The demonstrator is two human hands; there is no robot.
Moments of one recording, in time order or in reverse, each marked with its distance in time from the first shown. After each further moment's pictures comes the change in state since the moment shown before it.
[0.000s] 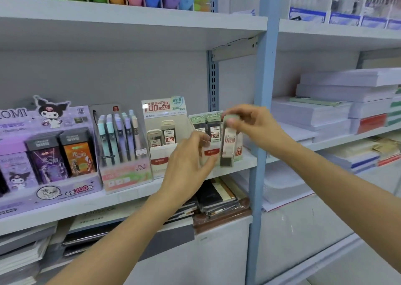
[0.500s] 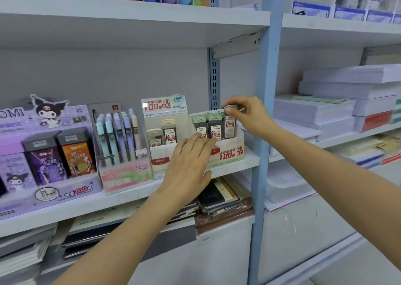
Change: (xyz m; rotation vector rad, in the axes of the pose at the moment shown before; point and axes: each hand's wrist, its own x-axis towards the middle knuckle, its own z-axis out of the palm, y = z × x) left_hand 0.004 -0.026 0.014 0.625 -0.146 0.258; right_hand 0.049 0.035 -0.001 -0.348 0.132 0.052
